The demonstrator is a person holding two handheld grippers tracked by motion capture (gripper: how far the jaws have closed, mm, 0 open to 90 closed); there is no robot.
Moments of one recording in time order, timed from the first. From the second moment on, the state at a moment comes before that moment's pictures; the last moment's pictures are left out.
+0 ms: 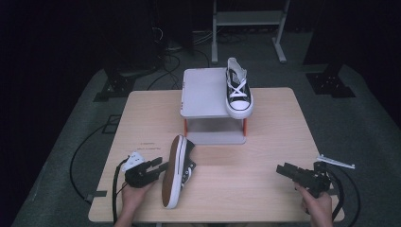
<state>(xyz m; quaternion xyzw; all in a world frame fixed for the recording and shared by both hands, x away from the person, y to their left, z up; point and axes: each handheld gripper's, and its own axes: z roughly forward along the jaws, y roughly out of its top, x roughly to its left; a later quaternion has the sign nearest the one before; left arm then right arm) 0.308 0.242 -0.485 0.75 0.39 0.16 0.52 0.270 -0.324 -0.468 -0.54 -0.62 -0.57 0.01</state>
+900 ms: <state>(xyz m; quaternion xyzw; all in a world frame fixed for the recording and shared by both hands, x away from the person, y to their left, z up) 0.313 0.222 -0.455 0.73 0.39 0.14 0.55 0.271 -0.327 -0.479 -0.55 -0.61 -0.57 0.02</state>
